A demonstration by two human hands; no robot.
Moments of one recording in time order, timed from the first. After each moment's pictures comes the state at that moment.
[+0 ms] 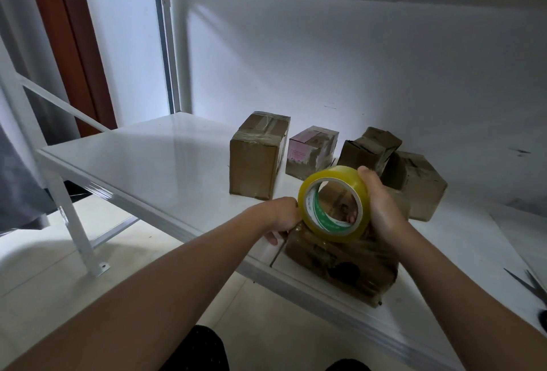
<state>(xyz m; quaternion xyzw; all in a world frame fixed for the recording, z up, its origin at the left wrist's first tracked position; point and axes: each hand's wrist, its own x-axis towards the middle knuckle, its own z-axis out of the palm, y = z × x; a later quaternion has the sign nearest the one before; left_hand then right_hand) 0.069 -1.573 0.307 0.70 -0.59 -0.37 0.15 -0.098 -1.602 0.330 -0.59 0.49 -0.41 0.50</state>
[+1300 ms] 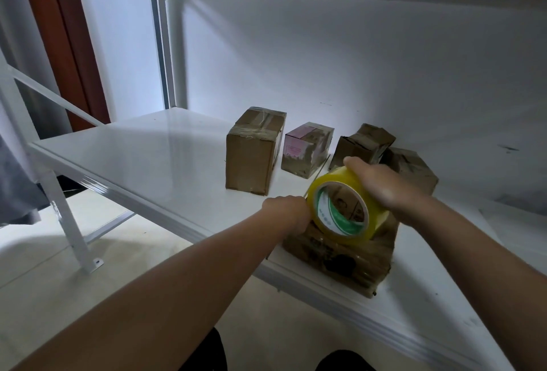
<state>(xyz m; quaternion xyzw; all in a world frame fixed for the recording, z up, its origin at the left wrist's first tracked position) 0.045 -1.581 0.295 0.71 -0.70 -0.09 0.00 -0.110 -1.603 0.372 -0.73 0.57 -0.22 0.31</state>
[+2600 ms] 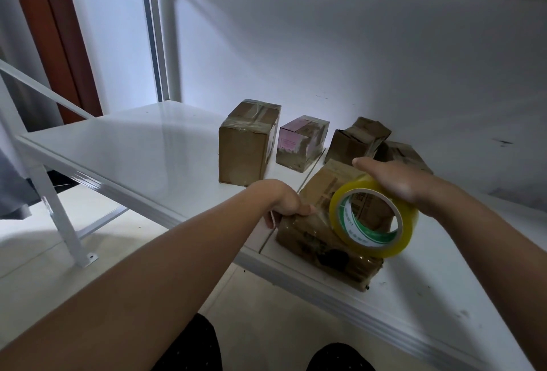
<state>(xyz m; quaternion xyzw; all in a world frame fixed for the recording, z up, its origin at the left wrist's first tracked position) 0.051 -1.573 0.334 0.70 -0.59 -0.40 -0.02 -0.136 -1.615 0.379 -0.74 0.62 -0.12 0.24</state>
